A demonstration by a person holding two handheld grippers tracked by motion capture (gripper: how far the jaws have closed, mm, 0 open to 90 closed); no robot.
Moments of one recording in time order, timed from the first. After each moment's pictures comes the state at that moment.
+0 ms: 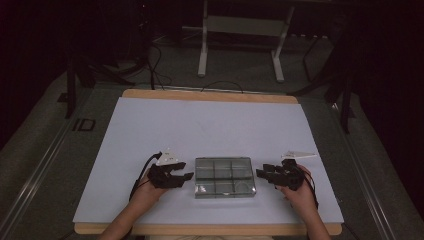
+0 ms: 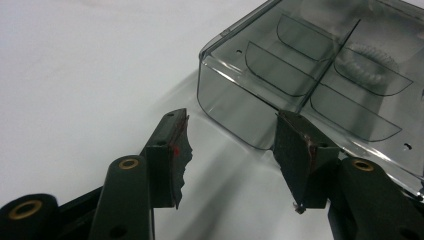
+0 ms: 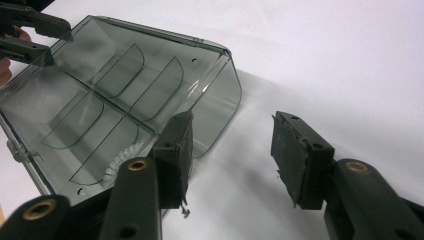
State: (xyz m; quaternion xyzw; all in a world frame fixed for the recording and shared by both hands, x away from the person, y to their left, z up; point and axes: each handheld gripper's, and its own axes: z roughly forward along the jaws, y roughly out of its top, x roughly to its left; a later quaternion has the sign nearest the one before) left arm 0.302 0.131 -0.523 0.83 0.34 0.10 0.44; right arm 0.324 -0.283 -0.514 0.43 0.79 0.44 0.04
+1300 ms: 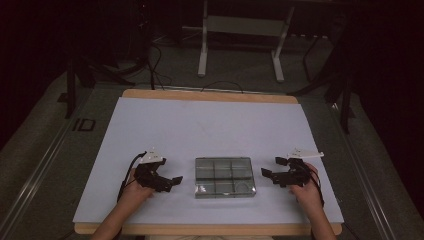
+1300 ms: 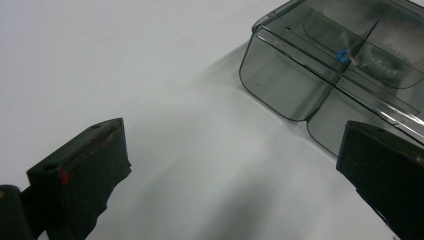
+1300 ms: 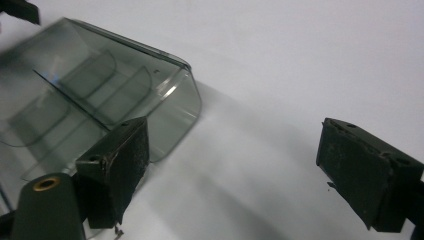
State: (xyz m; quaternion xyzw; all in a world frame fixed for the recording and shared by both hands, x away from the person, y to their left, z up) left arm 0.303 0.170 -0.531 0.81 0.37 0.09 0.45; right arm 0.330 -0.300 -0.513 0.40 0.79 0.44 0.10
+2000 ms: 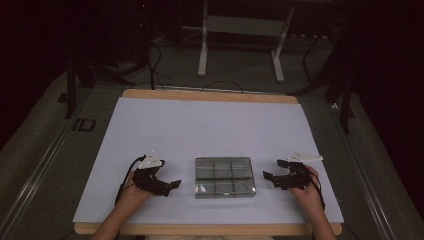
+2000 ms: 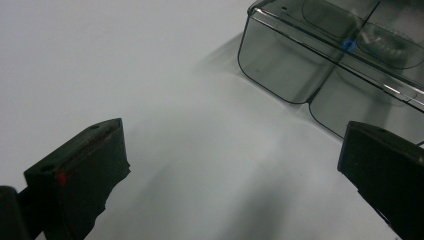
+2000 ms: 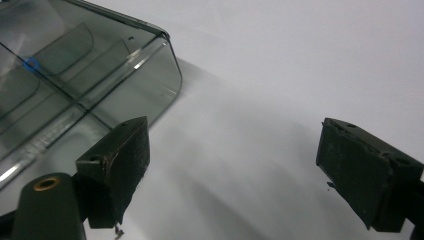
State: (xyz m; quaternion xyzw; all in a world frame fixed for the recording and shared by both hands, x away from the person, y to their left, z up) left arm 0.295 0.173 -0.538 0.82 0.35 0.11 0.44; right arm 0.329 -0.306 -0.528 0.40 0.80 0.43 0.12
